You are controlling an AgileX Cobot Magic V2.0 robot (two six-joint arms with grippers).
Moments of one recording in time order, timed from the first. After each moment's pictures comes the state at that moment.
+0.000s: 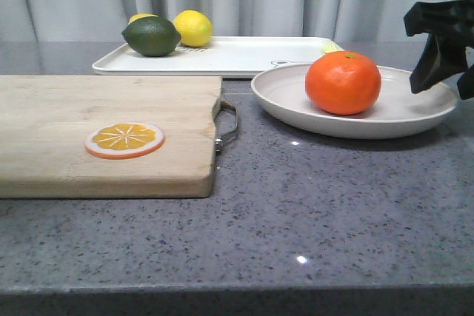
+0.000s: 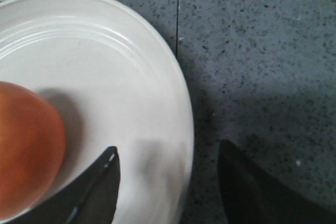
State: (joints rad) left arm -0.37 0.79 -0.61 -0.72 0.33 0.79; right arm 0.17 1.38 -0.79 0.27 0.24 0.01
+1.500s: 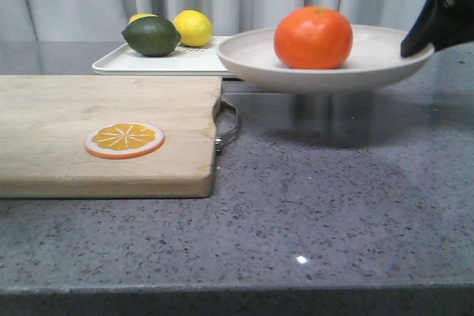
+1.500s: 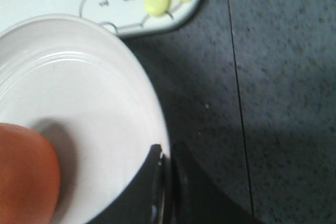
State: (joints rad) left arm -0.37 0.79 -0.61 -0.72 0.33 0.79; right arm 0.17 1.39 -0.97 0.47 0.41 0.01
